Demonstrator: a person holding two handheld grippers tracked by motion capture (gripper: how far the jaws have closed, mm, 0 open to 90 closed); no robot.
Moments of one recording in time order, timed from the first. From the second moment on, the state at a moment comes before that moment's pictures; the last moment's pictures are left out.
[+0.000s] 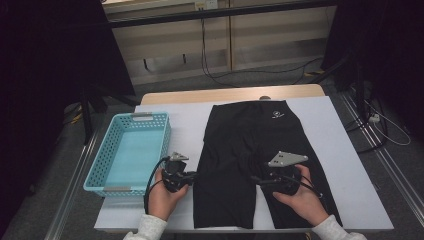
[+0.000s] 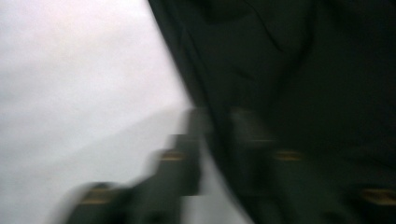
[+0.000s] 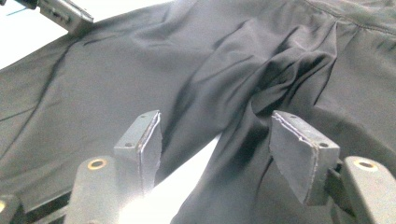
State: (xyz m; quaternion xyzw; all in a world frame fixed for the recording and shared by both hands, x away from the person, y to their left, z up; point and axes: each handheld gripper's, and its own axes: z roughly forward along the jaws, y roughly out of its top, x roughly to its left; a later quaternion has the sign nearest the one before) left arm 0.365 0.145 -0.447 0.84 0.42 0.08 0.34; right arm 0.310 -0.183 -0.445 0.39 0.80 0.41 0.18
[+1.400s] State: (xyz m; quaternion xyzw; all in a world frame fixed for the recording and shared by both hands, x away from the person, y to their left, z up) left arm 0.356 0.143 -0.444 0.85 0.39 0.09 0.35; right arm 0.331 -0.178 -0.441 0.41 0.78 0.42 0.20
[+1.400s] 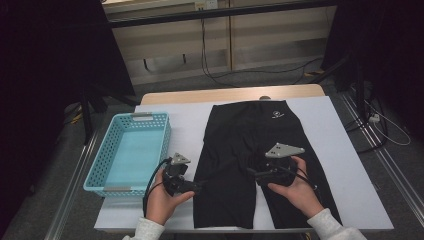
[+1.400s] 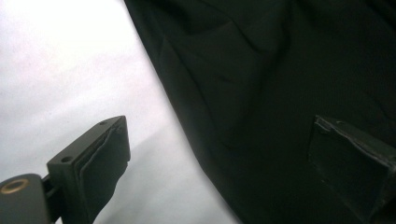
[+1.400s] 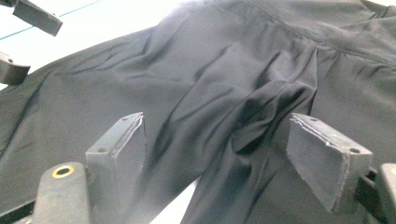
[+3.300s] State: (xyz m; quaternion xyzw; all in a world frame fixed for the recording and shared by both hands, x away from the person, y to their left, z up) left arm 0.341 0.116 -0.423 0.83 0.38 -0.01 0.41; right arm 0.394 -0.119 -0.445 0.41 0.79 0.42 0.18
